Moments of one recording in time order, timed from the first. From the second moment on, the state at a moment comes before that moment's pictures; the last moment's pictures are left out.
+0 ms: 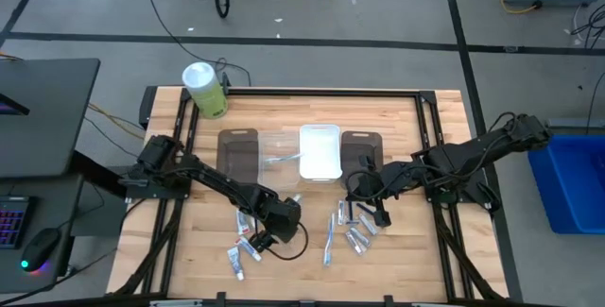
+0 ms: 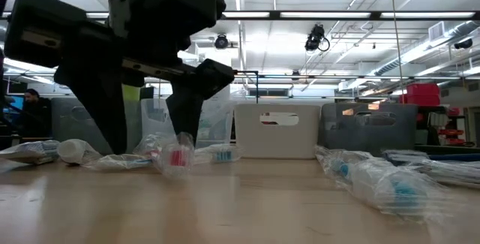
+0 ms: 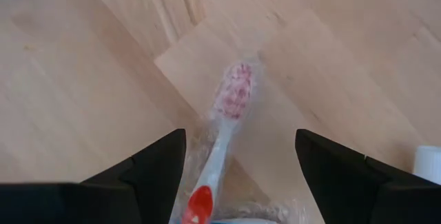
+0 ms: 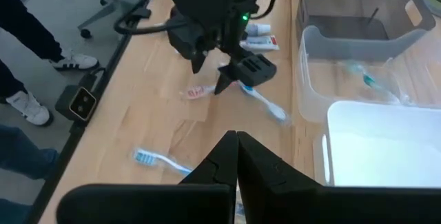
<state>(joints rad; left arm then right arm) -0.35 1.90 1.17 -0.41 0.15 0.33 0.35 1.19 0.96 -0.51 0.10 0.16</state>
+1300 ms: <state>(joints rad) -0.35 1.93 1.17 -0.39 0.12 0.33 0.35 1.19 0.96 -0.51 0.10 0.16</state>
